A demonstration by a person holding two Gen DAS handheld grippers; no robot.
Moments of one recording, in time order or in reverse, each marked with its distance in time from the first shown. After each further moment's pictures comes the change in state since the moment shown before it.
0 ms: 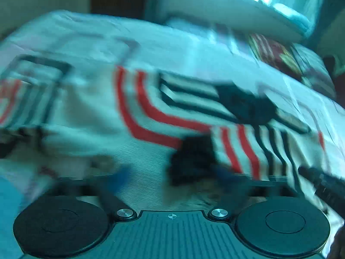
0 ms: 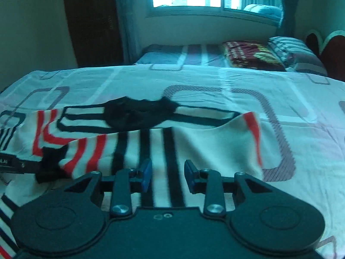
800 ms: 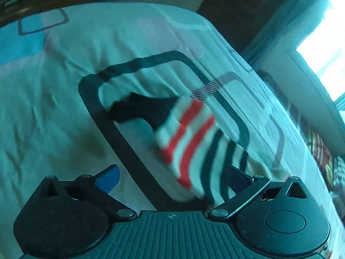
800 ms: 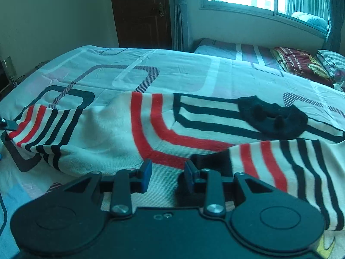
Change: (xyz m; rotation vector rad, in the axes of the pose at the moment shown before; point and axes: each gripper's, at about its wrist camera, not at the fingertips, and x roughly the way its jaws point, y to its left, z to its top) left arm 0.007 0.336 0.021 -0.575 -0.042 0.094; right arm 0.056 0.201 0.007 -0.106 0.047 0.087
